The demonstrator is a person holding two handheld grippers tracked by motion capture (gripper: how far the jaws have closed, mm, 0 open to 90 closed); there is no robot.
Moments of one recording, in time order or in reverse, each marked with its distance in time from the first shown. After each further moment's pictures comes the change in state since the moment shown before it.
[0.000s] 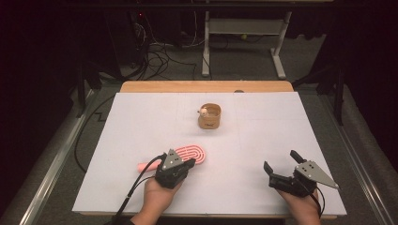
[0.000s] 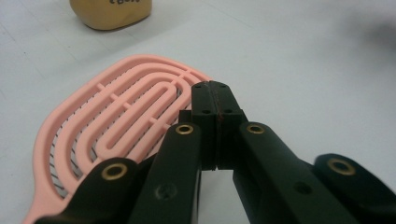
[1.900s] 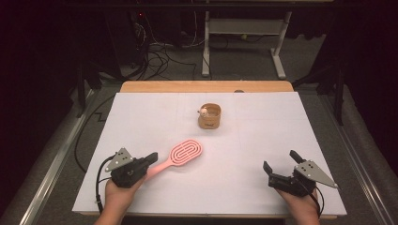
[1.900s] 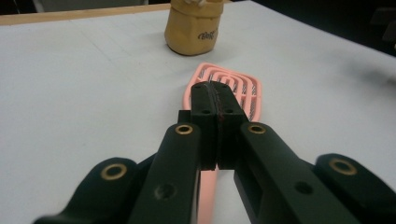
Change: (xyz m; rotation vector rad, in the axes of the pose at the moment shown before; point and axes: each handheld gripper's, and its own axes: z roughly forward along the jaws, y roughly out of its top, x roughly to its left) left arm 0.074 -0.040 -0.086 -0.198 -0.013 -0.090; right arm 0.001 -0.001 0.002 0.004 -0.002 0.004
